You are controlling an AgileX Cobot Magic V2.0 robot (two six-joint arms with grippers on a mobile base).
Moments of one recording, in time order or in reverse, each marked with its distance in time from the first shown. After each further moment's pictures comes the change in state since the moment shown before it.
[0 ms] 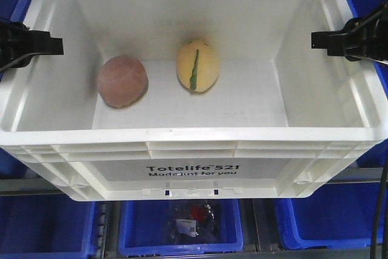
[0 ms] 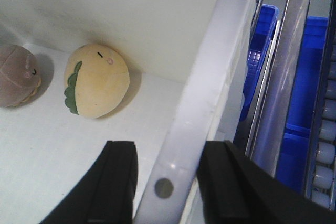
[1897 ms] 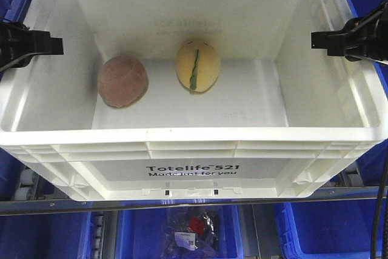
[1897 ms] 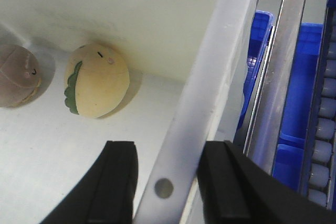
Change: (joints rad) left arm 0.000 0.000 0.000 0.000 0.000 0.000; right arm 0.000 0.000 0.000 0.000 0.000 0.000
